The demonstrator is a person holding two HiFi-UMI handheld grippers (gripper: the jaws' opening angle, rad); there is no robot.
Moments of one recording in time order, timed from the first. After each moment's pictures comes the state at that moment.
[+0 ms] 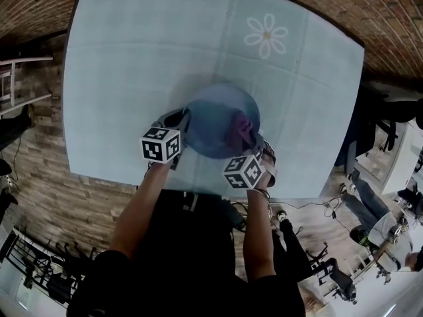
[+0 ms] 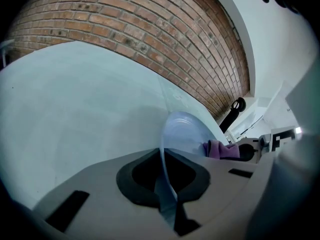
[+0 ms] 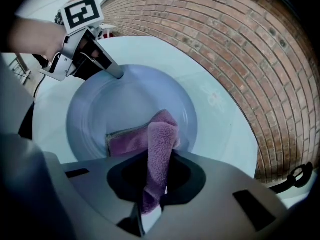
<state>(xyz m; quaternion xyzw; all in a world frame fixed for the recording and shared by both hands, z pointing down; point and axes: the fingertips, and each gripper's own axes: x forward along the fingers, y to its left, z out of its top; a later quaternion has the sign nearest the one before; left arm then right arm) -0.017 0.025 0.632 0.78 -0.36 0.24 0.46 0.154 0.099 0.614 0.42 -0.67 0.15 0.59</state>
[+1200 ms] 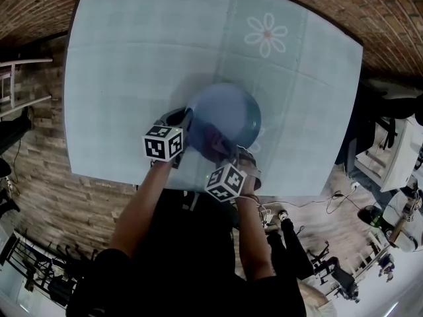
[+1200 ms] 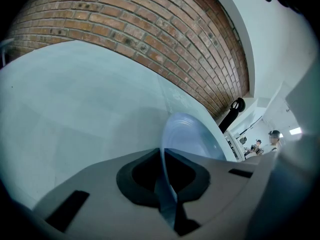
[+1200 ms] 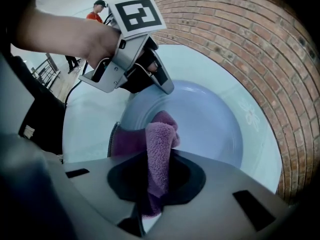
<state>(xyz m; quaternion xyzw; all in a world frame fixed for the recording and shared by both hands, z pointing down) -0.016 0.026 0.632 0.78 -0.36 0.23 0.46 0.060 0.143 0.618 0.30 -0.75 0.16 0.57</state>
